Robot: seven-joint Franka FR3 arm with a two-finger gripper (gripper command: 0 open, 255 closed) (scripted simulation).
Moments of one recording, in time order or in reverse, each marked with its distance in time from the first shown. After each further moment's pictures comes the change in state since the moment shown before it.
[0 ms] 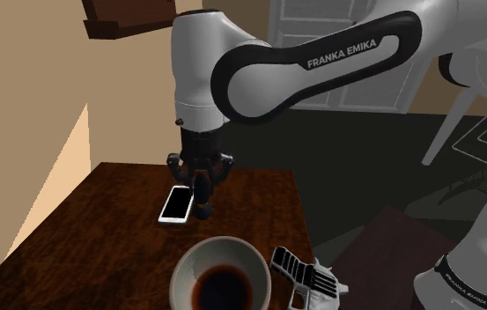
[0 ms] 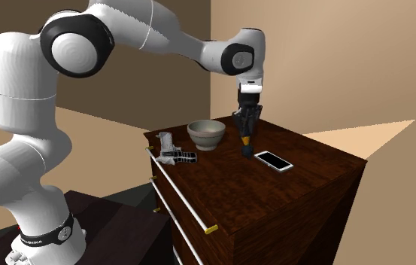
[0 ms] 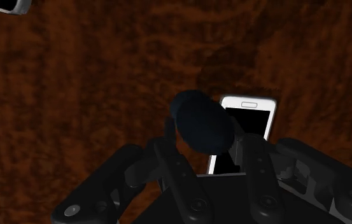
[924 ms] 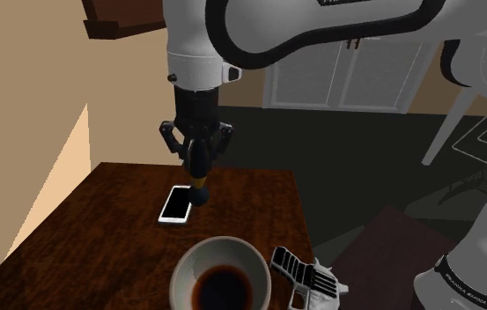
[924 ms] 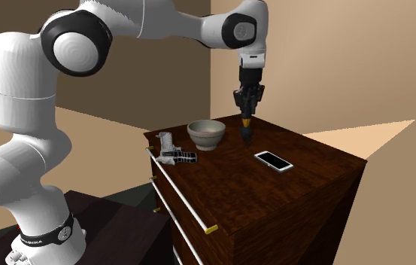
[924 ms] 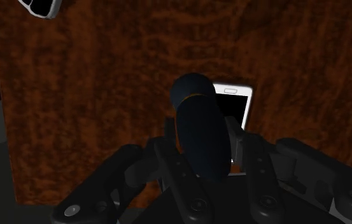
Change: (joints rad) arm 0.018 -0.006 0.009 0.183 0.009 -0.186 -0.006
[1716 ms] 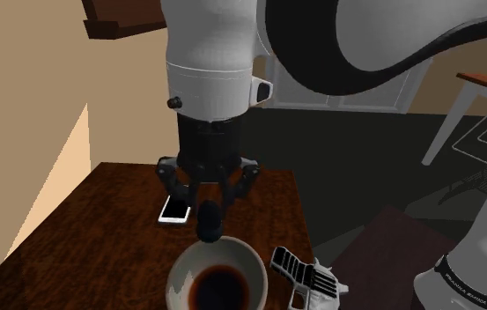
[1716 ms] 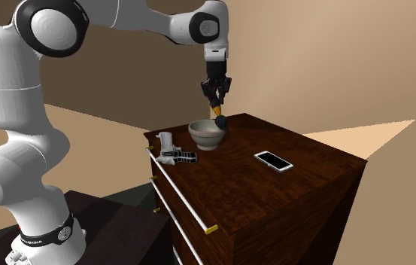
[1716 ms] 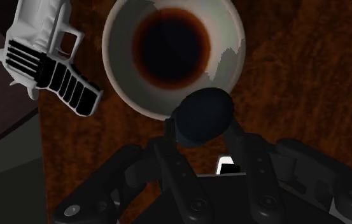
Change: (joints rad) arm 0.066 -0.192 0.088 -0.209 0.089 0.049 0.167
